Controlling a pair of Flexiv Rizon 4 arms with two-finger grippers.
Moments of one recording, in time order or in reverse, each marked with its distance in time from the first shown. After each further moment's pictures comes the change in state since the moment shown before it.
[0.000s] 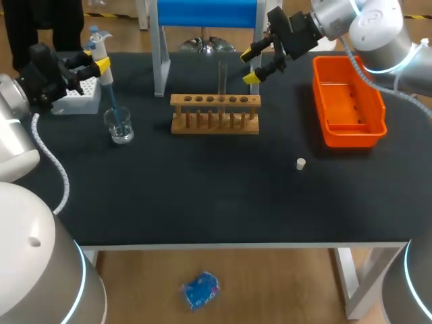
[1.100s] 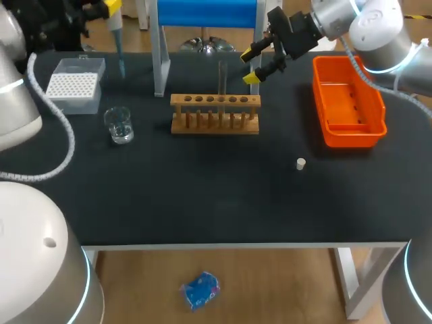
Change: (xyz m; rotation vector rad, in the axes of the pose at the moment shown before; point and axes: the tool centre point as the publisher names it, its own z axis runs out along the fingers) left arm 0.052 -0.170 0.037 0.000 0.072 0.088; right arm 0.000 0.000 0.000 0.000 0.000 0.000
